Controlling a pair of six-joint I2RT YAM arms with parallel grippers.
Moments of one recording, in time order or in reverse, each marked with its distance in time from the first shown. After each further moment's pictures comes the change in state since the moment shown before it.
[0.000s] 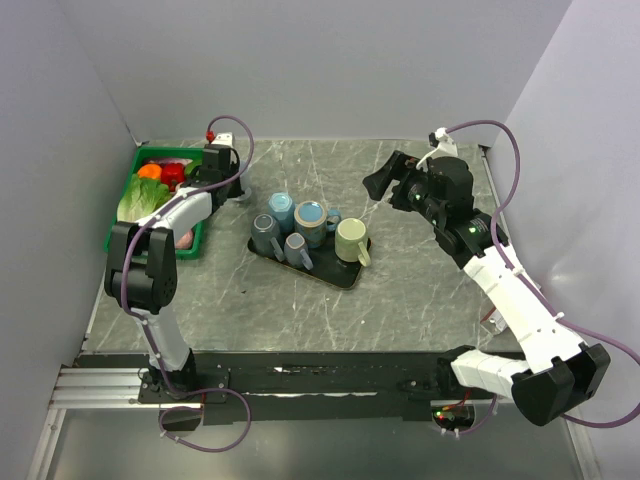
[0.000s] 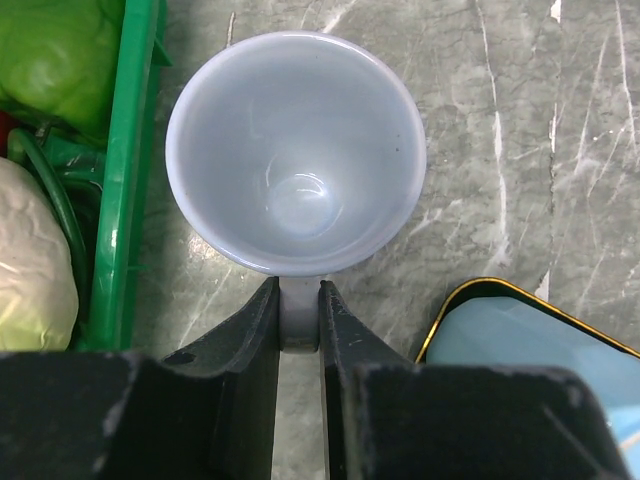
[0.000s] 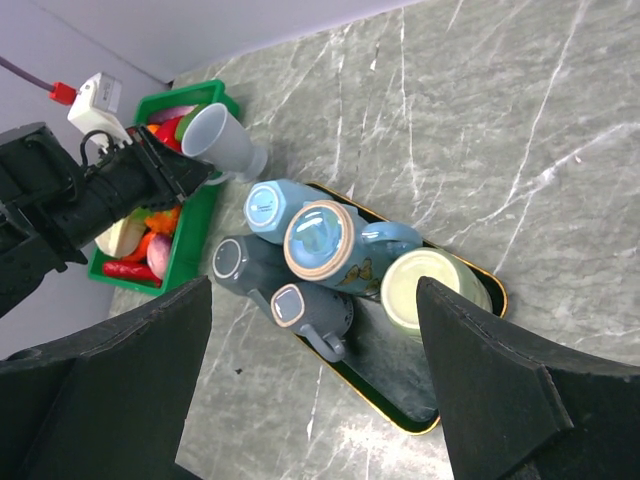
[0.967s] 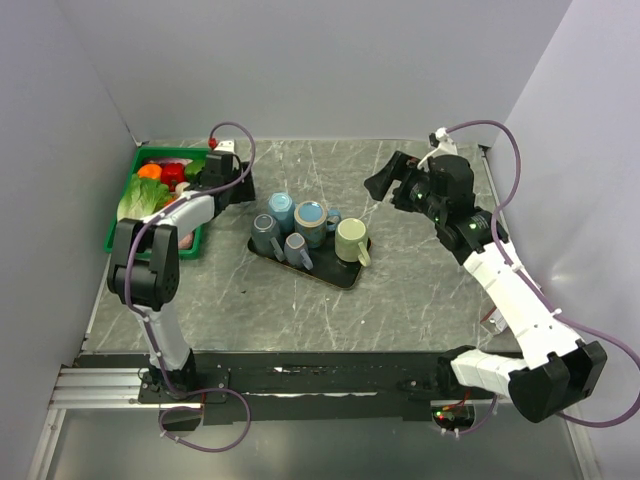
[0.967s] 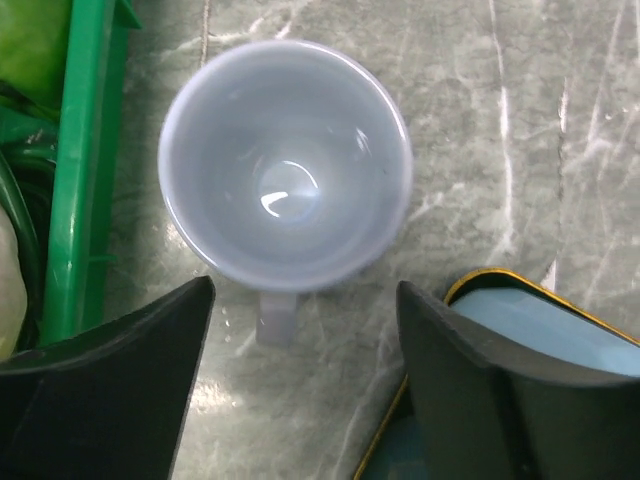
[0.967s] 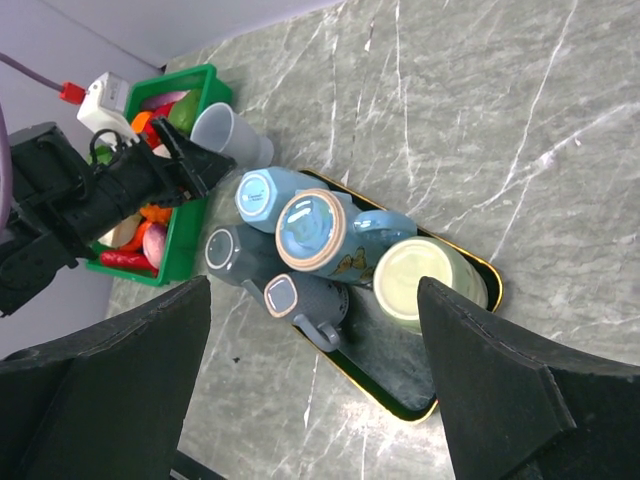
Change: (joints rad) left arm -0.003 0.035 -0.036 0.040 0.024 -0.025; right arm -0.043 0.019 0.000 -0.017 -0.063 0.002
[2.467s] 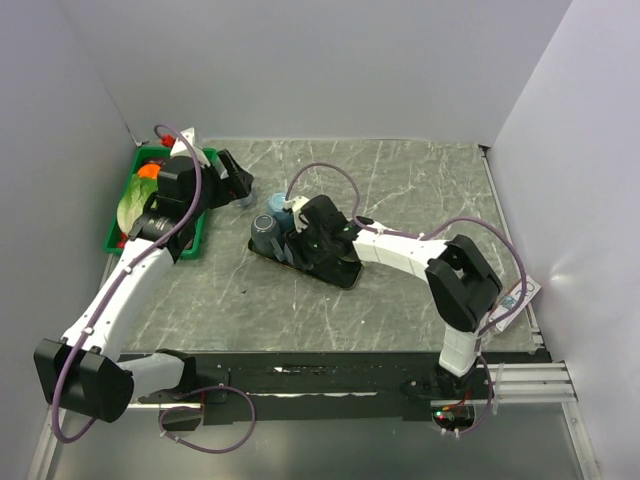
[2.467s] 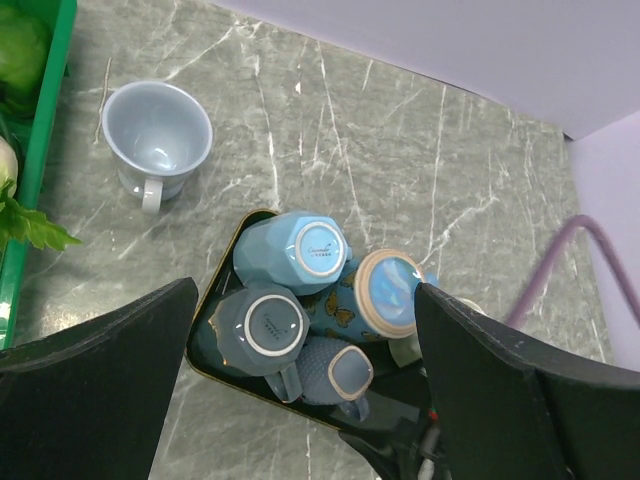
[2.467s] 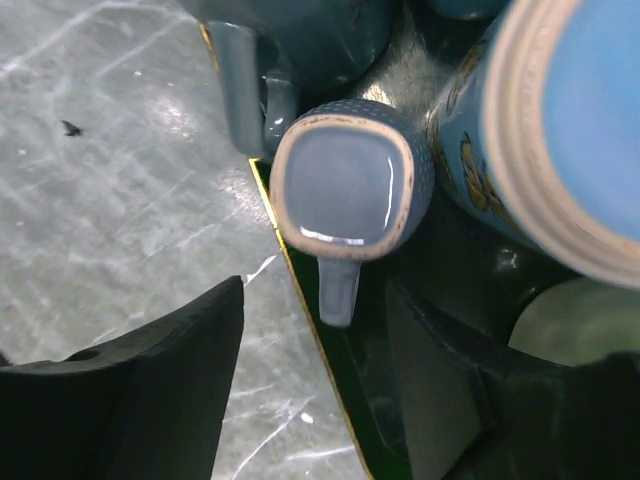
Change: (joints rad) left arm -0.072 -0.674 -0.169 -0.183 0.103 -0.273; right arm 0.426 0.638 0.059 0.083 -0.060 -0.509
